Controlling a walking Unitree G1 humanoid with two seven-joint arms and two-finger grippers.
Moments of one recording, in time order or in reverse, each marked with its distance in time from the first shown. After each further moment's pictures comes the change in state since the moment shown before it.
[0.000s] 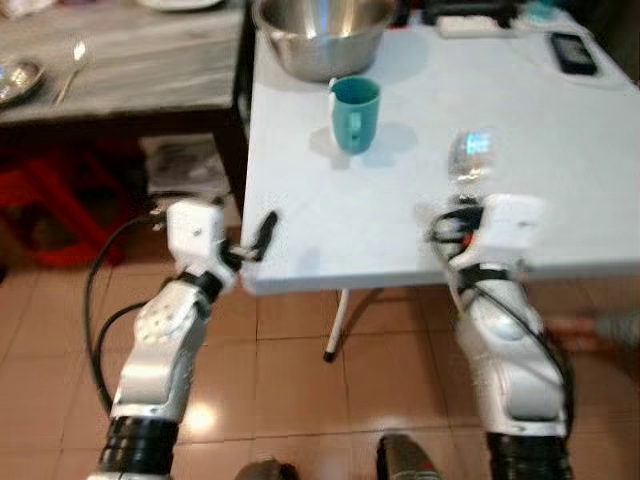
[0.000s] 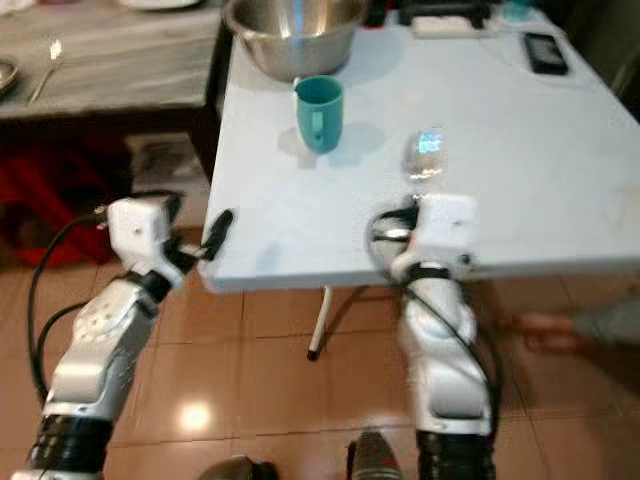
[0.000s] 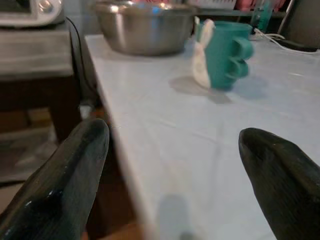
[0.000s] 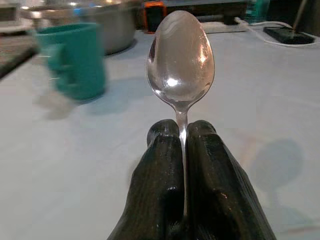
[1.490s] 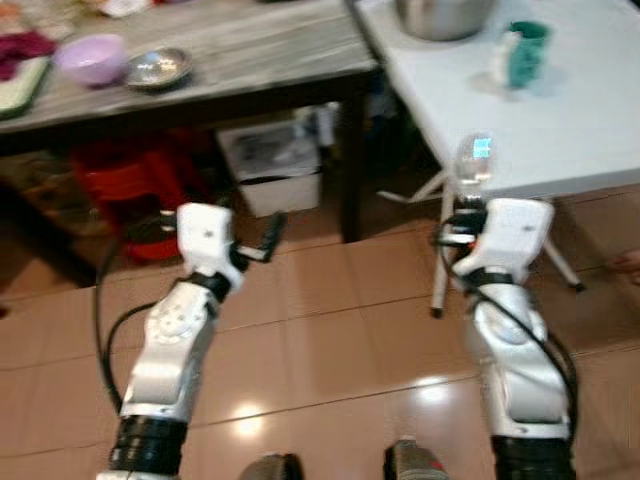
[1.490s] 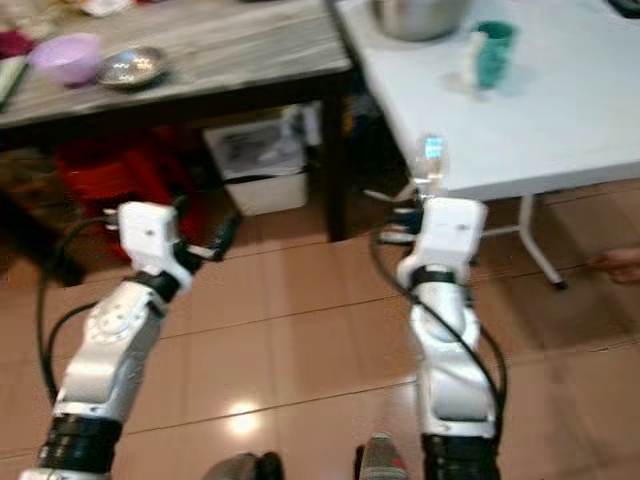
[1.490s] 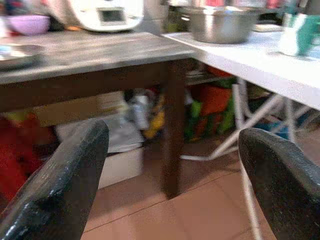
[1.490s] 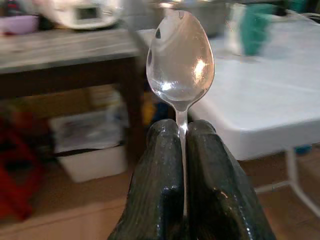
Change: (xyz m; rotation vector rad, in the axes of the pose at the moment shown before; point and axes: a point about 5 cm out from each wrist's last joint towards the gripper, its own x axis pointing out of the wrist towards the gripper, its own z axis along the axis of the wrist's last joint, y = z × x) left arm 0.003 -0.007 -0.003 0.009 0.003 0.010; right arm 0.000 -0.006 -0.004 -0.025 -0.014 -0.015
